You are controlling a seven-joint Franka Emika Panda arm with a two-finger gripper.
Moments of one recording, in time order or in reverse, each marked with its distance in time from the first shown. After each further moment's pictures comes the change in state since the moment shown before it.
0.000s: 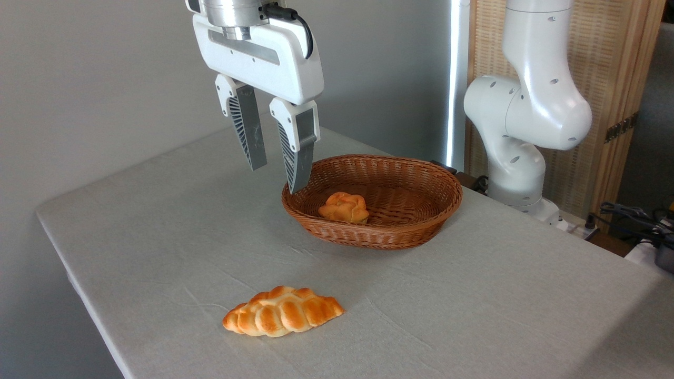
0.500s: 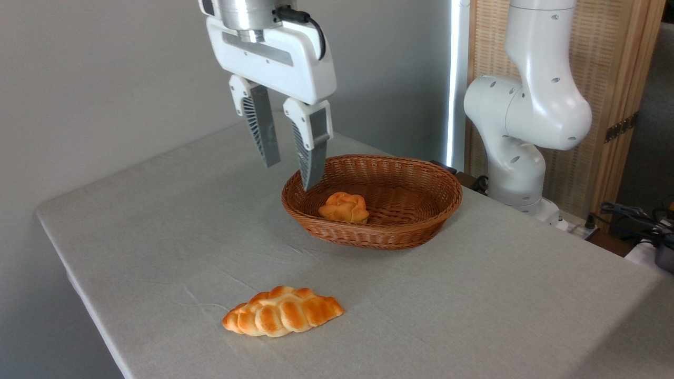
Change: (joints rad) arm -0.003 -0.070 -0.008 -0.101 -0.001 -0.001 0.000
